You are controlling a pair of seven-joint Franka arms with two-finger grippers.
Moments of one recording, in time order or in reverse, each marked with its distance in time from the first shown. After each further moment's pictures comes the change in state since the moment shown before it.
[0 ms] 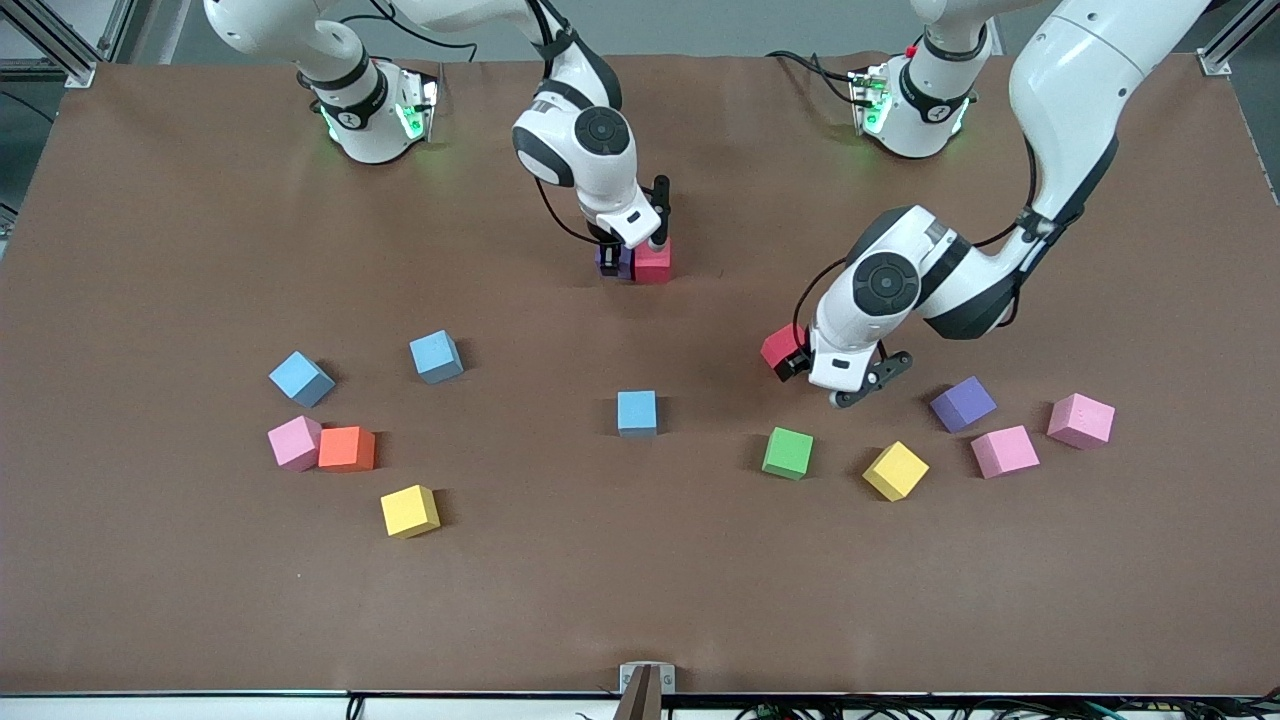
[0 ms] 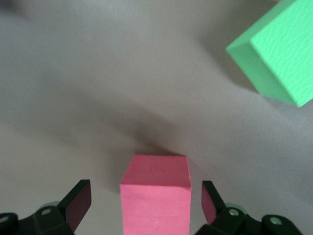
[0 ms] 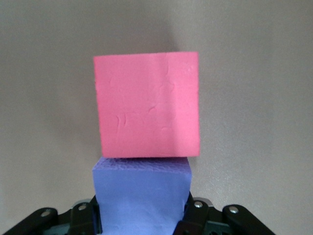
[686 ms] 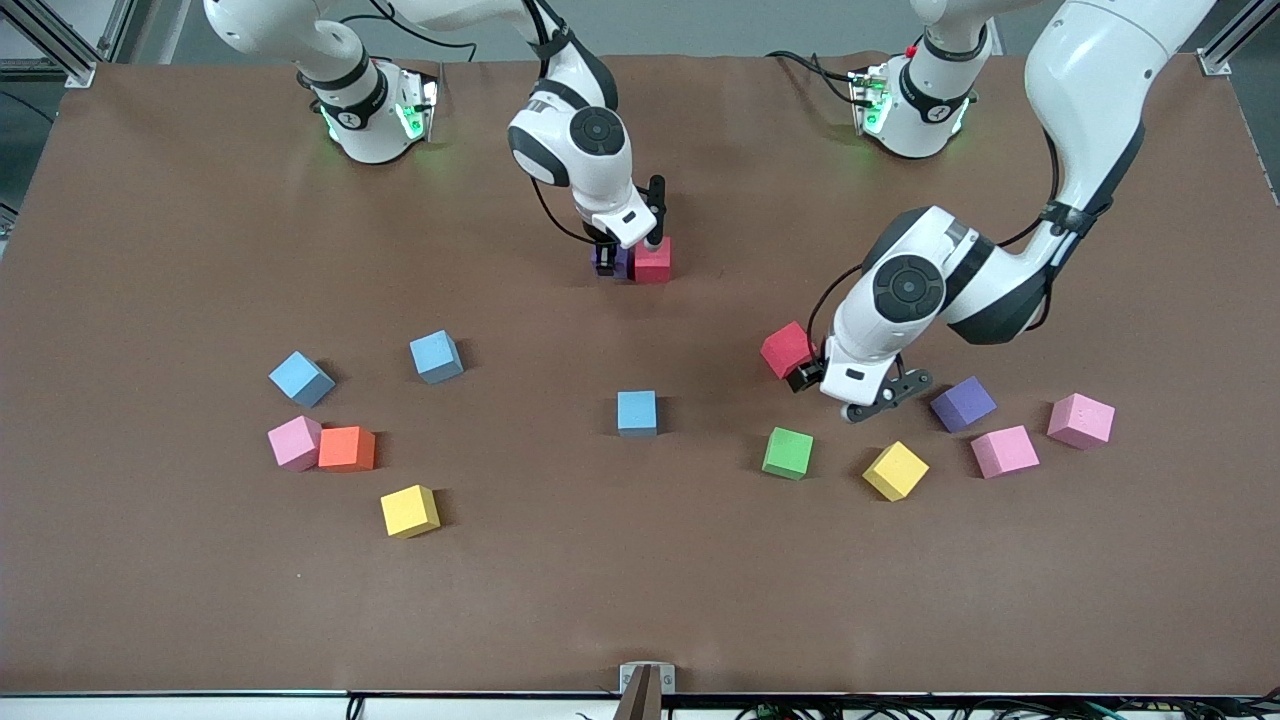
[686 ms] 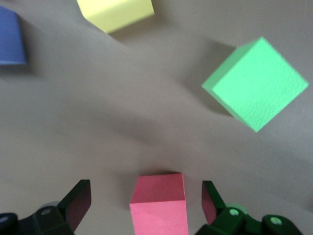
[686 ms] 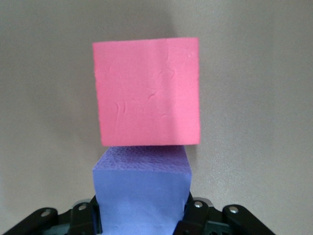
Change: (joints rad) left arm 0.011 -0.024 0.004 0.082 0.000 -0.068 0.165; right arm -0.007 -0.012 0.000 -0.020 0.000 0.002 -0.004
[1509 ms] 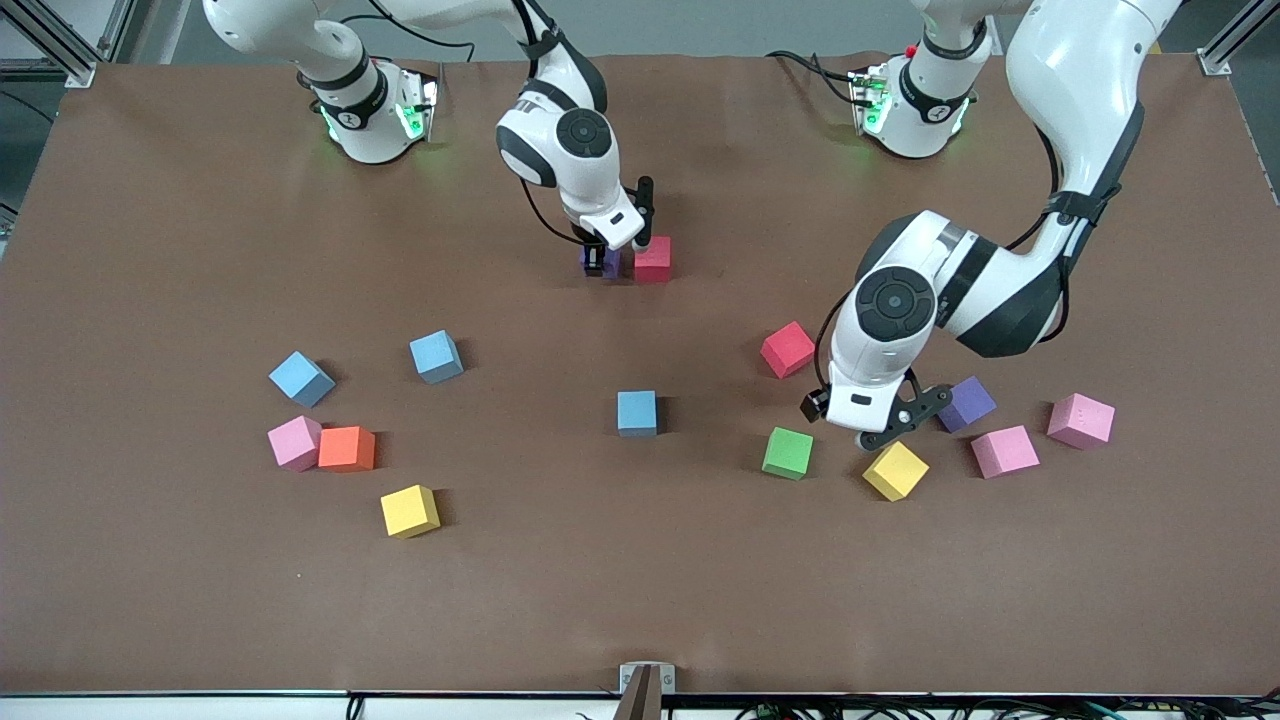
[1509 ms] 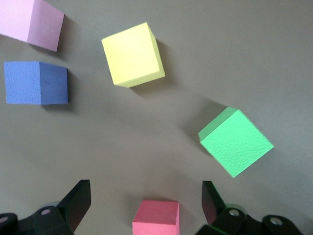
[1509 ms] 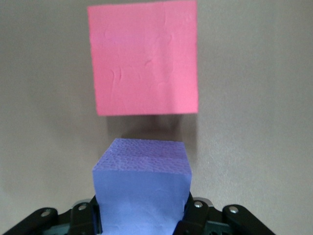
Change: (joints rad) left arm -0.204 -0.011 0.184 0.246 0.000 -0.224 -0.030; right arm -0.019 -0.026 0.000 -0.044 0.000 0.007 -0.023
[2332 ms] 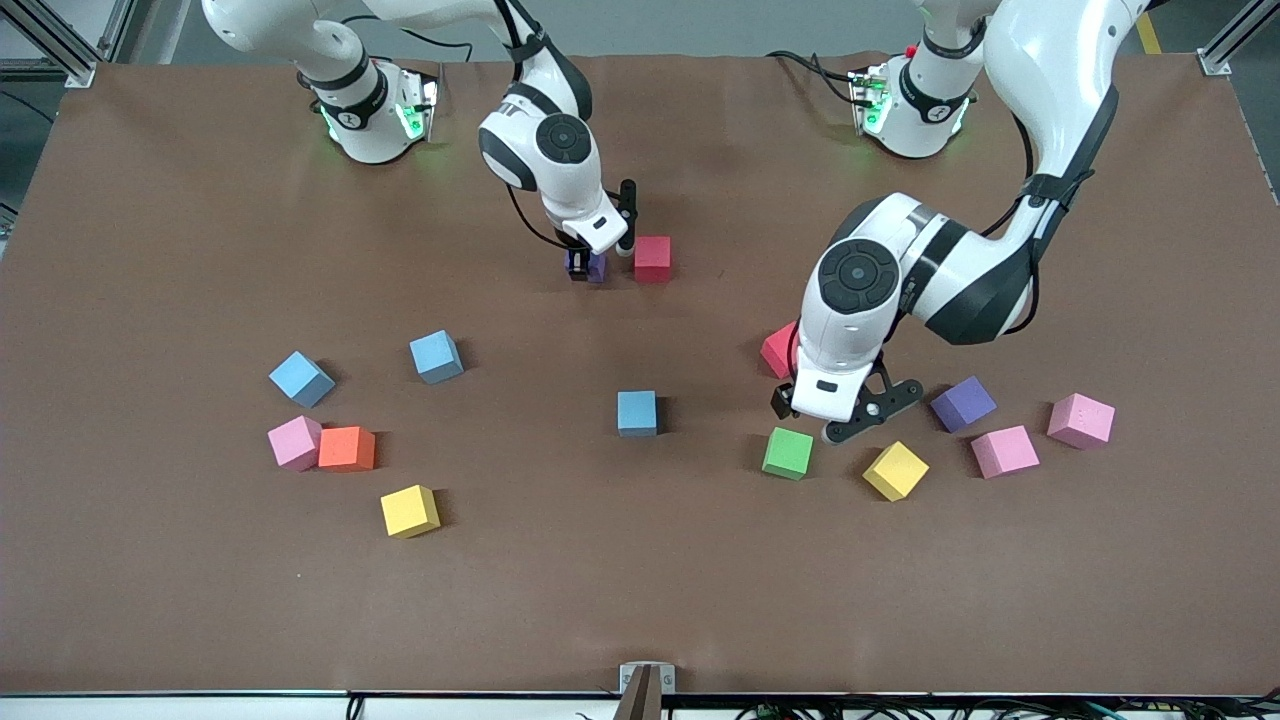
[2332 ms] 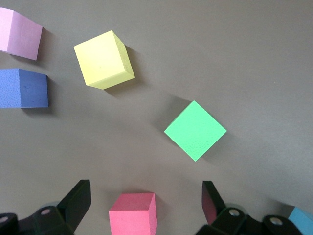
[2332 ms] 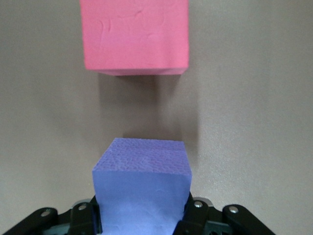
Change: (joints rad) left arm -0.123 -0.003 0.058 0.068 0.007 0.011 -0.003; right arm -0.040 -0.040 0.000 -0.064 -0.001 0.019 -0.067
